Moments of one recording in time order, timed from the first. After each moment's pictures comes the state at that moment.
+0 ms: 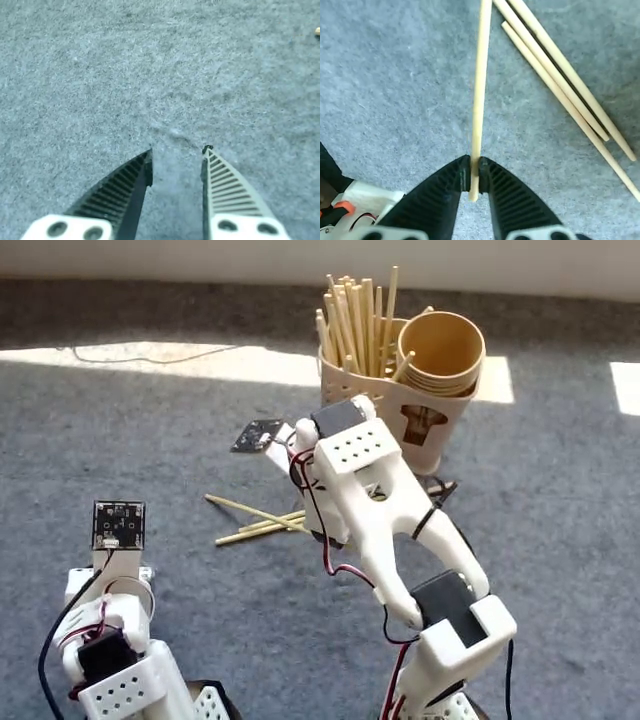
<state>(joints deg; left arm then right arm) -34.3 -104.3 95.7 66.5 -22.6 -33.0 7.3 -1.1 97.4 41.0</state>
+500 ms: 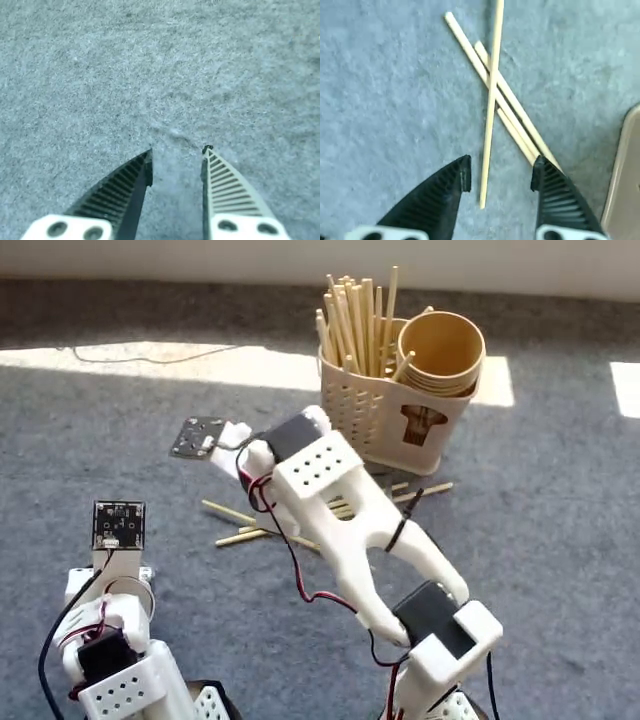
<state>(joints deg) -34.3 -104.3 95.7 66.5 -22.6 -44.0 7.9 -5.7 86.3 37.6</state>
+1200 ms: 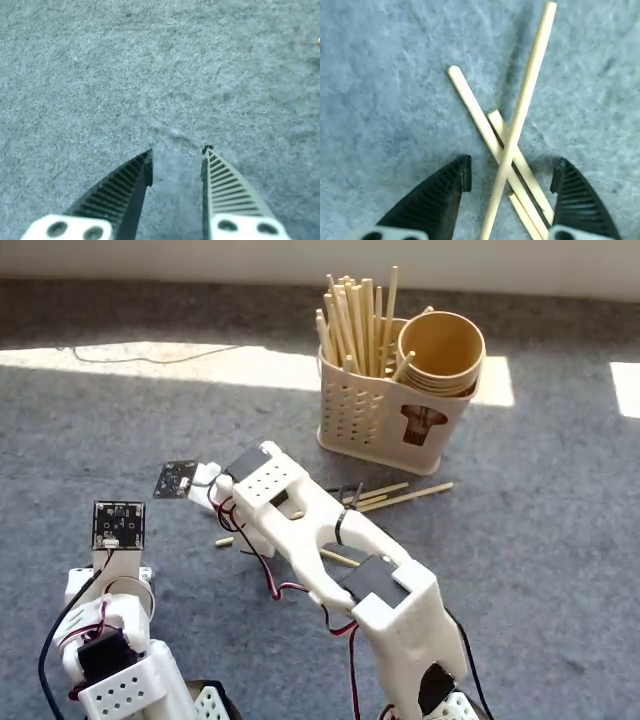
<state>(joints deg) -34.3 -104.3 95.7 66.5 -22.6 -47.8 27.6 -4.5 70.7 40.1</state>
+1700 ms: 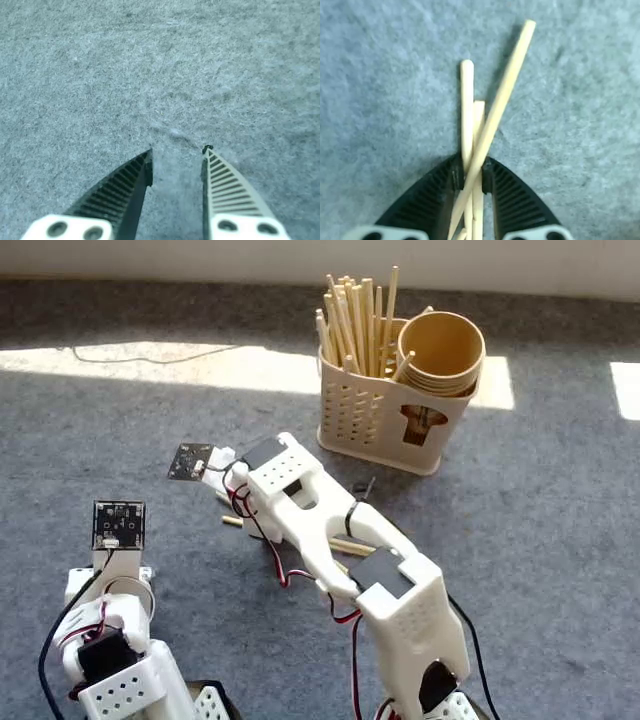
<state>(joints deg) -34.3 -104.3 95.7 66.5 -22.6 -44.2 27.7 -4.6 67.4 40.7</state>
